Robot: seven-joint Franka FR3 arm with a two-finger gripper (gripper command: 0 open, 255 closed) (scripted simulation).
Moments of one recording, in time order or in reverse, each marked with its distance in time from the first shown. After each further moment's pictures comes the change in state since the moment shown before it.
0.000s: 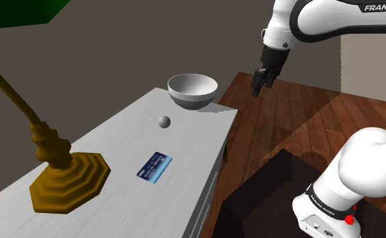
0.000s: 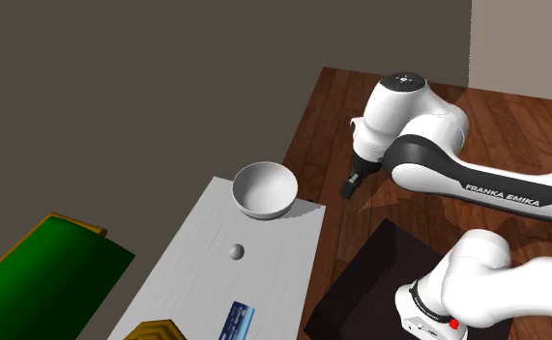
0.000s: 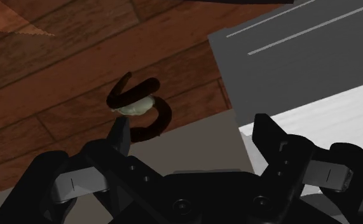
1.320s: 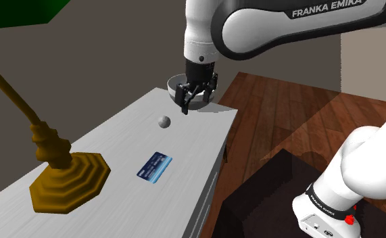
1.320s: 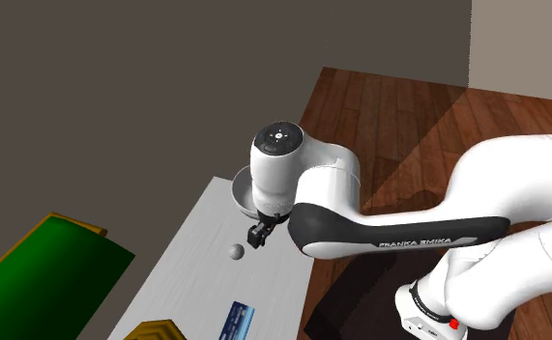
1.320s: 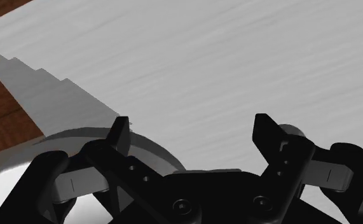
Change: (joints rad) arm 0.093 0.486 0.369 0.374 0.045 0.139 0.443
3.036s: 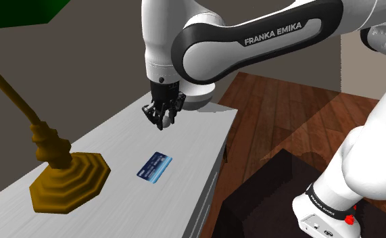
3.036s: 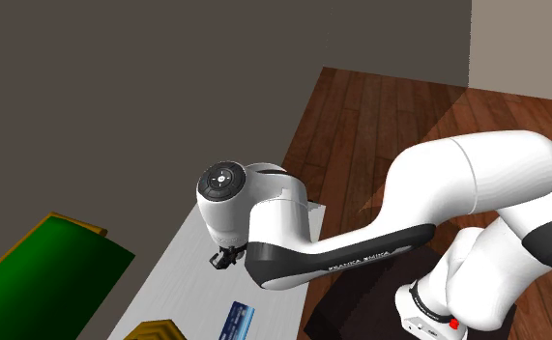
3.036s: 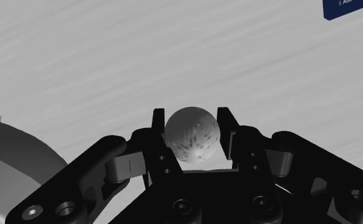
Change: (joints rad) arm 0.048 0.285 0.105 0.184 -0.142 0.076 0.203
